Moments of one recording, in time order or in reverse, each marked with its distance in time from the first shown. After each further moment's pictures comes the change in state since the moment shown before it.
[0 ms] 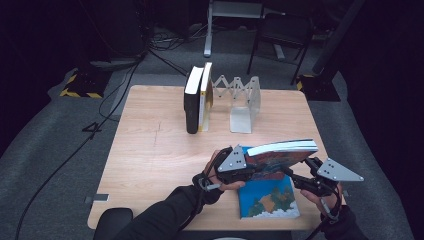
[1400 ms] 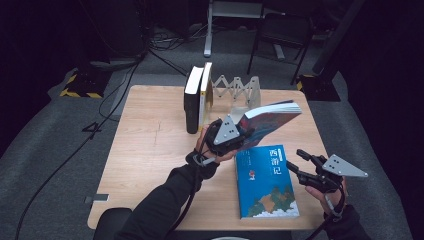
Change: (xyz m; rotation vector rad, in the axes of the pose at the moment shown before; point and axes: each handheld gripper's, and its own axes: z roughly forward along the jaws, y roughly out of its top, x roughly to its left) left arm 0.061 0.030 -0.026 0.016 0.306 0.015; right arm -0.018 -0.009 -0.004 0.035 -0.050 0.073
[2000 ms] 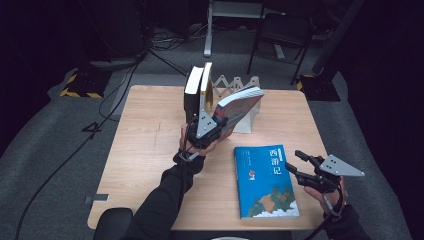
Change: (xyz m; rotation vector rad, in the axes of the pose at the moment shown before) left arm 0.033 -0.047 -0.009 0.025 0.239 -0.126; right arm 0.000 -0.003 0.004 0.026 0.007 -0.016
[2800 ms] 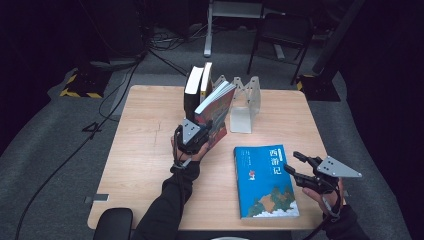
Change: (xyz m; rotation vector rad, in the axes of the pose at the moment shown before) left arm 0.015 -0.050 -0.009 -0.050 0.142 -0.230; right arm 0.003 -0.003 0.003 0.008 0.007 -0.029
